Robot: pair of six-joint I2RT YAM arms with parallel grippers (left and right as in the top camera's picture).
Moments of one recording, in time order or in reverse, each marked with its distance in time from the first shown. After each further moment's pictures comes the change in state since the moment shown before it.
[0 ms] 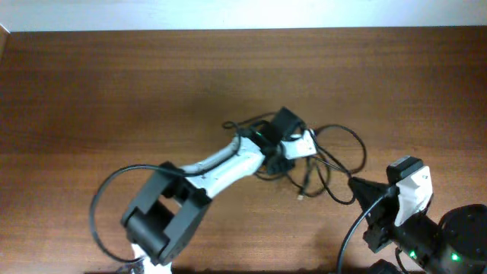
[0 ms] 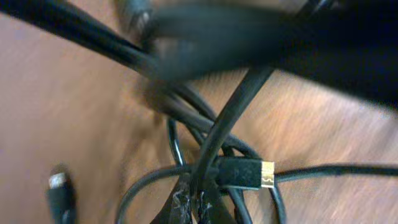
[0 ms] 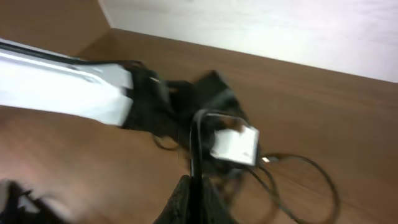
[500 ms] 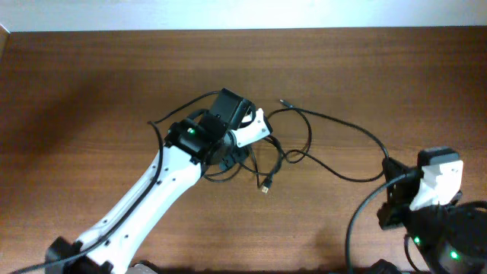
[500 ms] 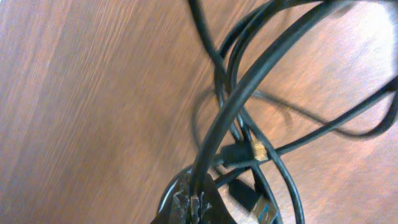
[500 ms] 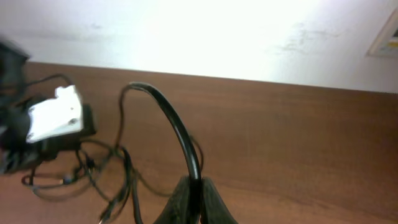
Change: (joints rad) left arm 0.163 -0.451 -0.006 -0.403 -0.138 0.004; right arm 0.000 0.021 0.006 0.025 0.348 0.039
